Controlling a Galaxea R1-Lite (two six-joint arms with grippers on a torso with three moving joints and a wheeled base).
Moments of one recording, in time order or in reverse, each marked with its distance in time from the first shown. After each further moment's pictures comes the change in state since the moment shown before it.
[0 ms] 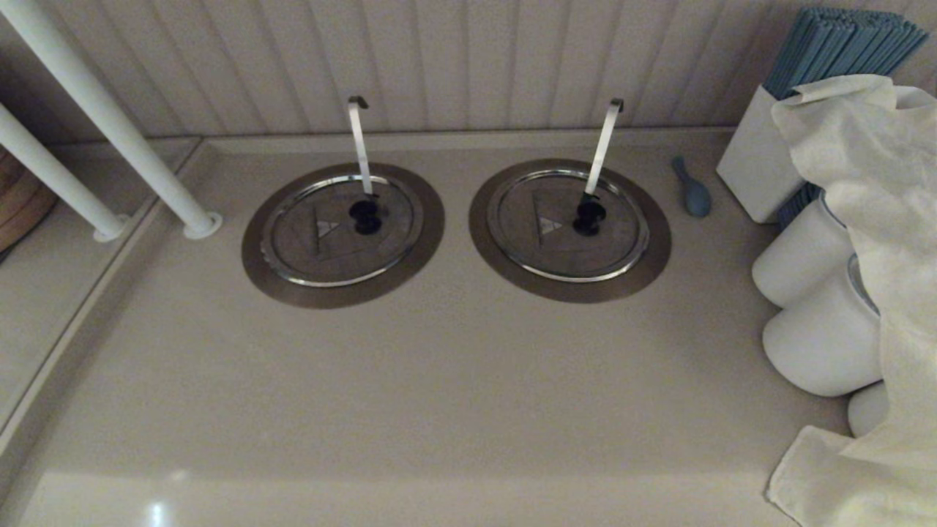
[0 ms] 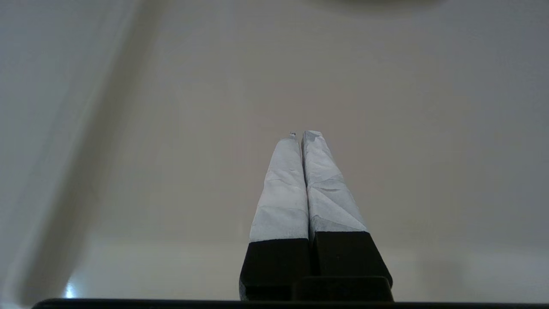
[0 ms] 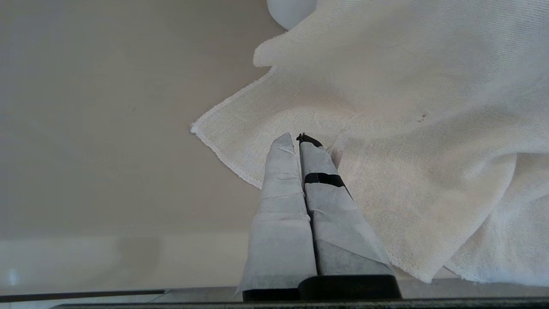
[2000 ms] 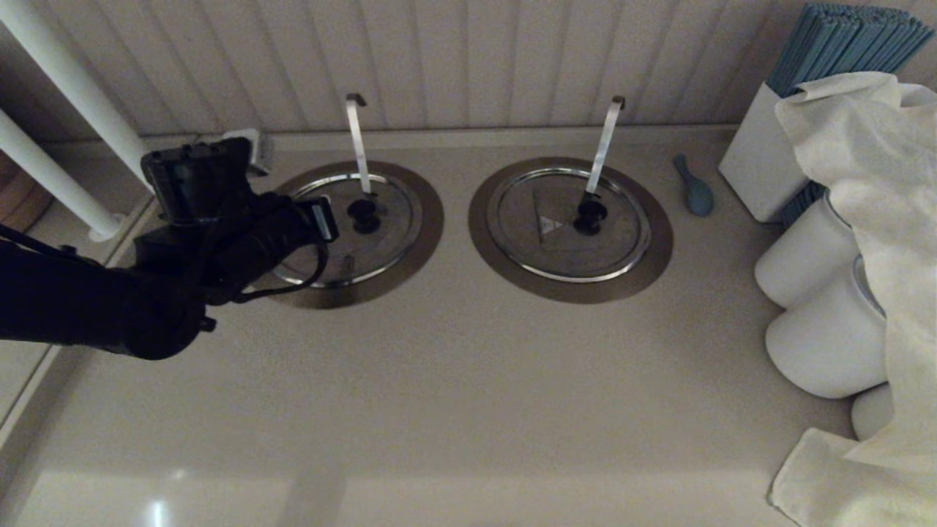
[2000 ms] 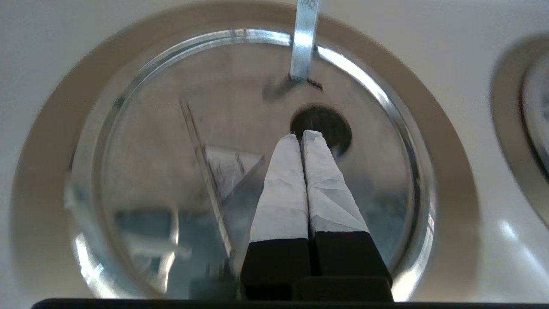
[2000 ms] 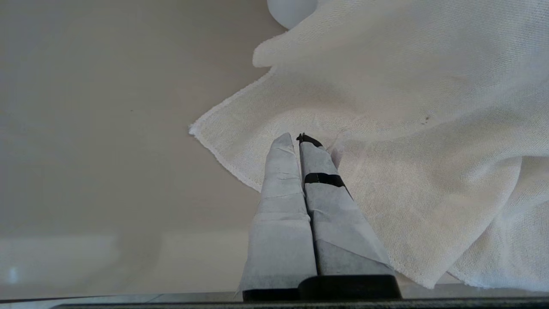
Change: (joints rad) left arm -0.248 1.837 -1.009 -0.786 0.096 -0.124; right arm 0.000 0.000 0.000 0.000 0.000 0.000
